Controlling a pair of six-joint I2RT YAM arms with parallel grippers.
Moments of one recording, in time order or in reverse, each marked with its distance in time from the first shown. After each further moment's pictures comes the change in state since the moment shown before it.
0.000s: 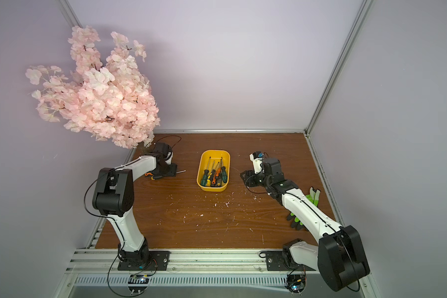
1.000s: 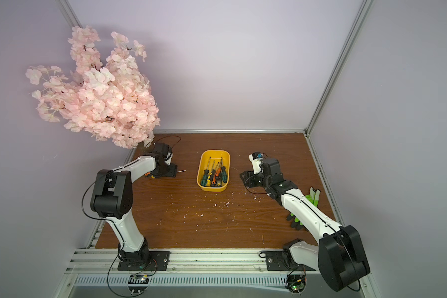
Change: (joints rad) left arm -0.005 -0.031 -0.006 -0.026 -0.016 -0.003; right arm 0.014 0.000 0.000 -0.008 0.025 -0.002
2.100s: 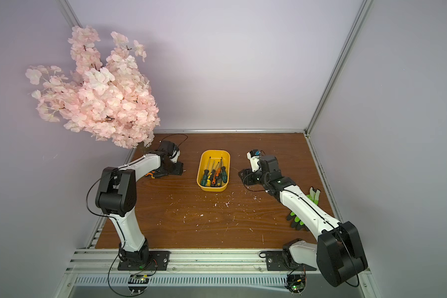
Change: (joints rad) left arm -0.056 0.035 0.058 -0.006 0.098 0.002; right arm 0.014 0.034 0.056 -0.030 0.006 -0.019
